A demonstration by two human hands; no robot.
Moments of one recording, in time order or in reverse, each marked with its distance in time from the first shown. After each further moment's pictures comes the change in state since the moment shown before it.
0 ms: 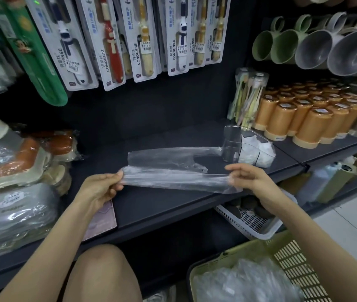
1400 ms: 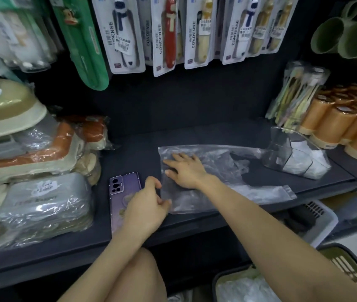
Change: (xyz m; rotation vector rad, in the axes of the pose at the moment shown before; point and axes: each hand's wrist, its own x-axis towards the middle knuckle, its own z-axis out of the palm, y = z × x) left_hand -0.028 -0.044 0.008 0.882 0.045 0.442; right_hand 0.135 -0.010 0.209 -1.267 -0.414 -0.228
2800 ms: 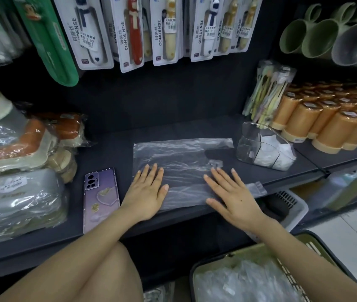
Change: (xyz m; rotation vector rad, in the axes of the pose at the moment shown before) left_hand 0.032 0.009 0.044 0.588 -0.295 0.293; right_hand -0.160 0.105 0.047 0.008 0.409 -0.040
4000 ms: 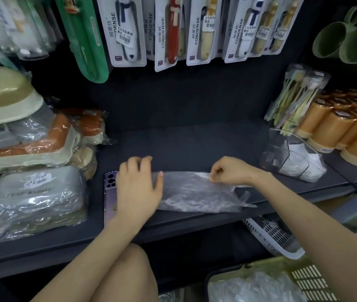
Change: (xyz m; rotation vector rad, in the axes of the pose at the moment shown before) left_hand -0.030 -0.029 -0.027 -0.236 0.626 -0.206; right_hand 0.117 -0.024 -0.044 0.266 -0.501 0.245
